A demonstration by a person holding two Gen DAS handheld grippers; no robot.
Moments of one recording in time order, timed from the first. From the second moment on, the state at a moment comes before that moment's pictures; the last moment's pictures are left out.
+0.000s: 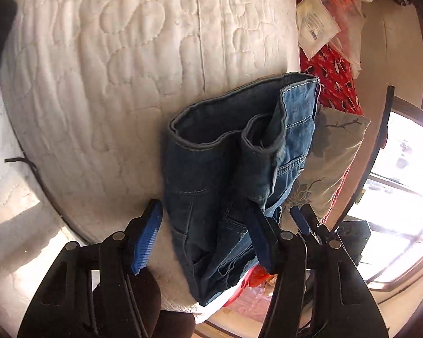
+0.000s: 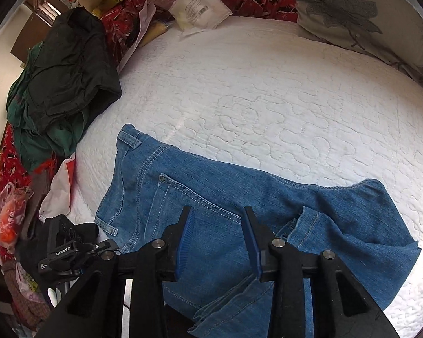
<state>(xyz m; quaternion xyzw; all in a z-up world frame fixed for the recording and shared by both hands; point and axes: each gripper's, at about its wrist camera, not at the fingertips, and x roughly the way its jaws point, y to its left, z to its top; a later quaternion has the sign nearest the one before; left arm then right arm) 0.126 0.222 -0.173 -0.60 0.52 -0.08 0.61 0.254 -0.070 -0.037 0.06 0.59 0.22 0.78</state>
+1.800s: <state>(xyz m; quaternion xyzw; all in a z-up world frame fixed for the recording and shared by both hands) 0.097 0.162 -0.032 -0.37 0.47 -0.09 0.80 0.280 0.025 0.036 -0.05 0.50 0.37 0.78</state>
